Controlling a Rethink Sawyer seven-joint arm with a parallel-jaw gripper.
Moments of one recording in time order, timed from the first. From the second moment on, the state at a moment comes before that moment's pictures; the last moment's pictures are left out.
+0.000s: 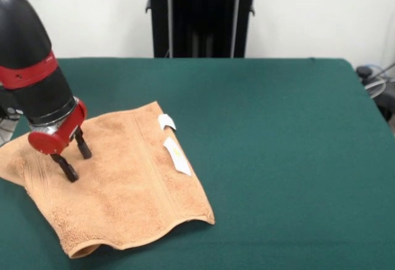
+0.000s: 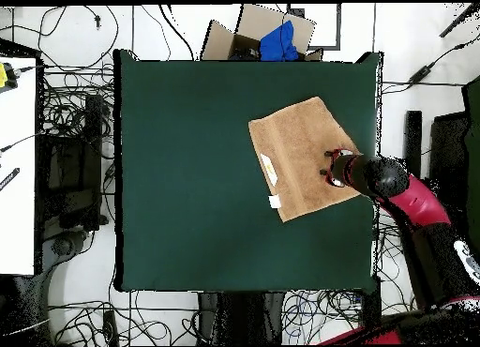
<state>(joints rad) -0.94 -0.28 0.42 1.38 -0.27 0.66 -0.20</state>
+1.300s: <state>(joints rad) -0.79 -0.16 0.38 0.90 -0.33 1.08 -0.20</state>
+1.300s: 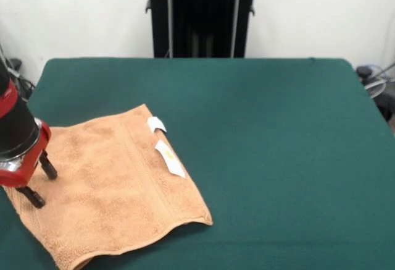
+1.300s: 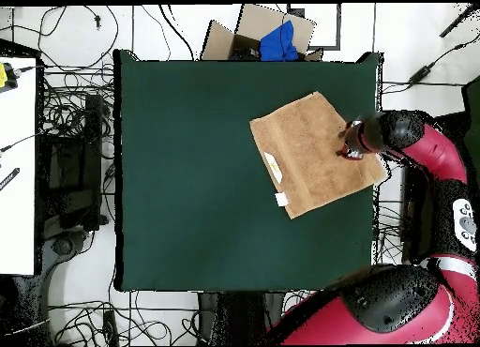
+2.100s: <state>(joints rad) -0.84 -0.23 0.37 1.11 -0.33 0.84 -0.20</state>
